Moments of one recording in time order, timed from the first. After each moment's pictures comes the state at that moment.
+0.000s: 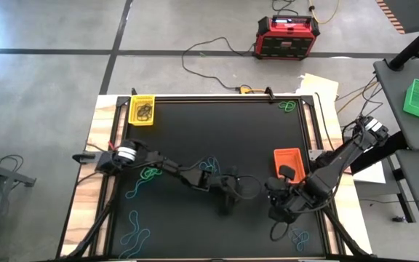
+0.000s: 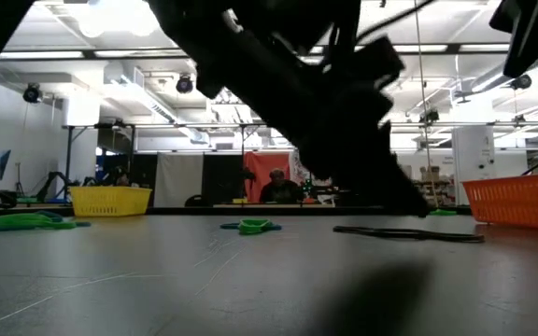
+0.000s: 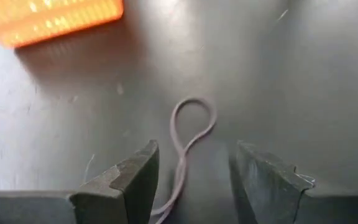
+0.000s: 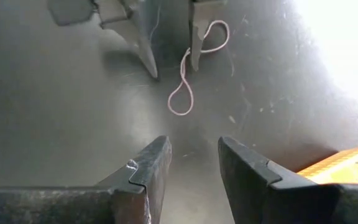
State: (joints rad) left arm -0.22 2.21 1.43 0.10 -0.11 0.07; right arm 0.70 1.42 1.14 -1.01 0.41 0.98
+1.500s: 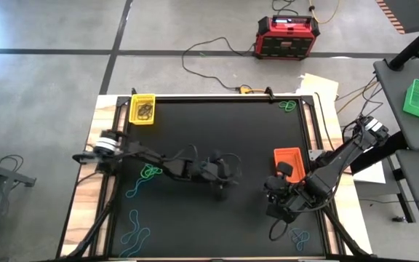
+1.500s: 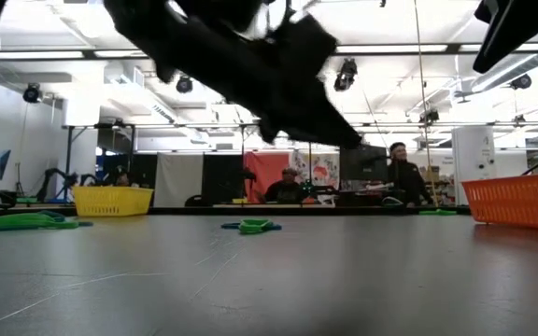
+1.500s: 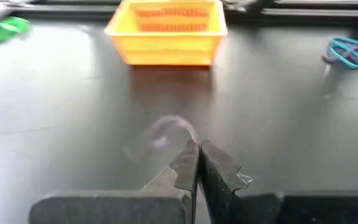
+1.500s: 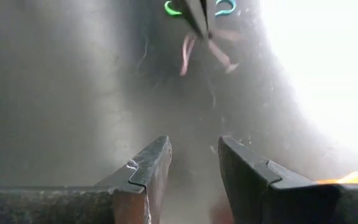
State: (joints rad) left arm -0.18 1.96 1.12 0.36 -0.27 -0.13; right arm 0.69 1.42 1.13 -0.98 0.54 0.90
